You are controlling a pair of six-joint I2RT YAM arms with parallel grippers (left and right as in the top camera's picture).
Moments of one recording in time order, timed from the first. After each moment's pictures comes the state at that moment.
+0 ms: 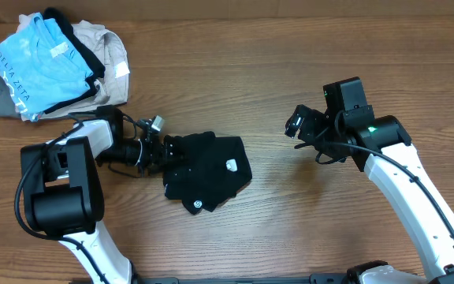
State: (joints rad) left arm 0.12 2.03 1.07 -0.80 0.96 0.14; right arm 0.27 1.42 1.15 -0.84 -0.12 0.69
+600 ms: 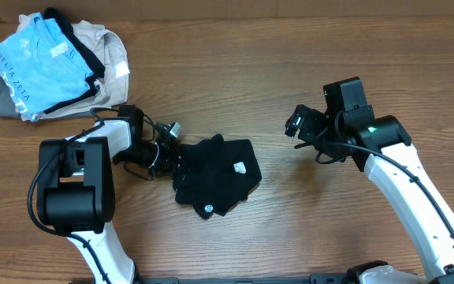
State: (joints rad) left arm 0.02 2.03 1.06 -0.75 0.86 0.13; right arm 0.27 1.42 1.14 -0.82 -0.12 0.69
